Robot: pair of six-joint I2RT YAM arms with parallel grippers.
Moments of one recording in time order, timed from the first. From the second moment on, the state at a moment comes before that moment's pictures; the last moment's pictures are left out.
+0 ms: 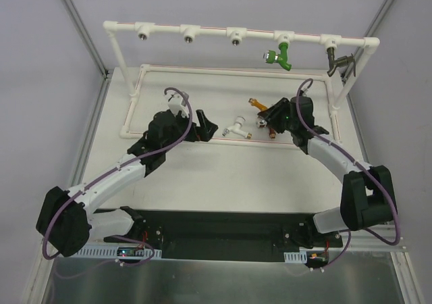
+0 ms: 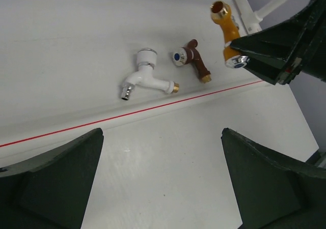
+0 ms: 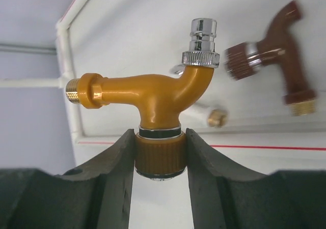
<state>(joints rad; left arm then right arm) -0.56 1.14 0.76 0.09 0.07 -0.54 0.24 1.43 0.89 -0.01 -0.12 0.91</state>
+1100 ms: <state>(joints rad) -0.80 1.41 0.79 0.51 -0.28 -0.41 0.56 1.49 0.96 0.21 -0.22 1.32</state>
